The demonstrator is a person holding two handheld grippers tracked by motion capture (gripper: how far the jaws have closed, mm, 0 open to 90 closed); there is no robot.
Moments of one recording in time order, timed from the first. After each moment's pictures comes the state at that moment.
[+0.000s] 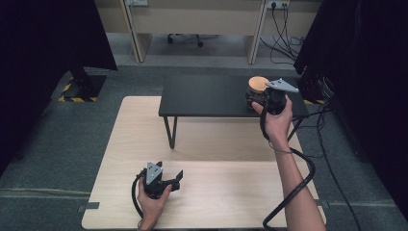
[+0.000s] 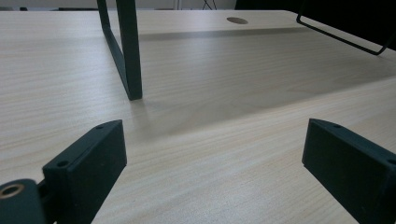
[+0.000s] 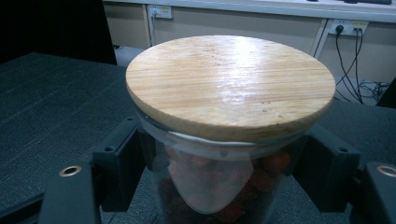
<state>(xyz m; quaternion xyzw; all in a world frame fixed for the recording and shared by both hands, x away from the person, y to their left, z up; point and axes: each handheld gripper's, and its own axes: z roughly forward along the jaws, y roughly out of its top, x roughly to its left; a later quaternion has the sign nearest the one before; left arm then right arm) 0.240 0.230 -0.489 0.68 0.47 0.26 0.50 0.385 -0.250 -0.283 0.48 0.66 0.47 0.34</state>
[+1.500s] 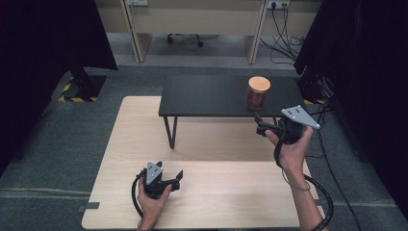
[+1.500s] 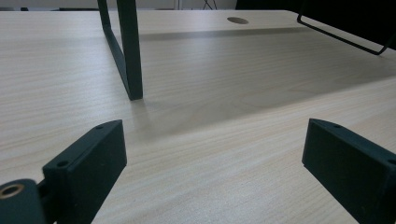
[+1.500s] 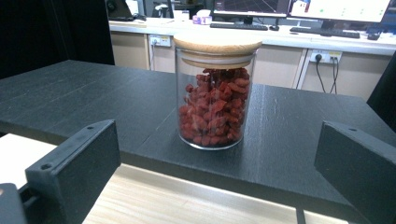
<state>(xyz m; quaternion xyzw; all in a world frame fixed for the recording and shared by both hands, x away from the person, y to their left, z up) 0.240 0.230 -0.489 0.68 0.47 0.26 0.50 0.282 -0.271 -0.314 0.45 0.63 0.50 0.38</state>
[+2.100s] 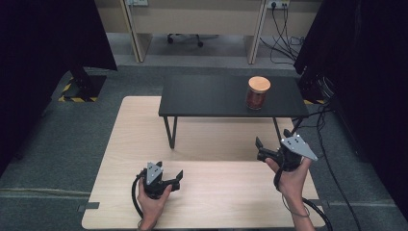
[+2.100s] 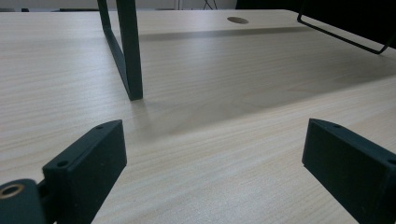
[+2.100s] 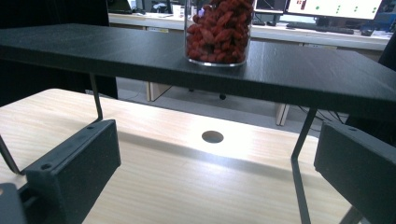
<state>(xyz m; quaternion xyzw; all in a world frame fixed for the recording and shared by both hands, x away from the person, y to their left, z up) 0.240 0.230 -0.489 0.68 0.47 0.26 0.50 0.237 -0.276 -0.377 0.45 0.63 0.50 0.40</state>
